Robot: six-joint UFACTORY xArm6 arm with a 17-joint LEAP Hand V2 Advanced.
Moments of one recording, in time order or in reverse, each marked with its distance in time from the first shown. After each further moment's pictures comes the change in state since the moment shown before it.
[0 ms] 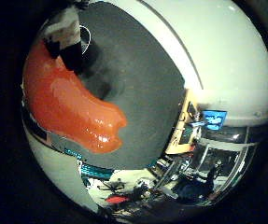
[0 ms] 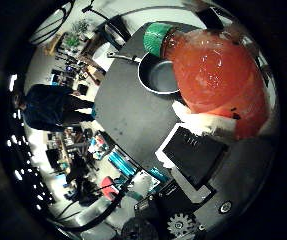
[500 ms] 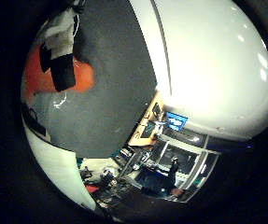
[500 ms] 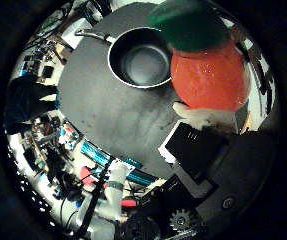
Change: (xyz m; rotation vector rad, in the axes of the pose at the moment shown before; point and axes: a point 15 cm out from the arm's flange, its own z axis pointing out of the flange) arm -0.015 -0.044 0.025 -0.216 0.363 -0.183
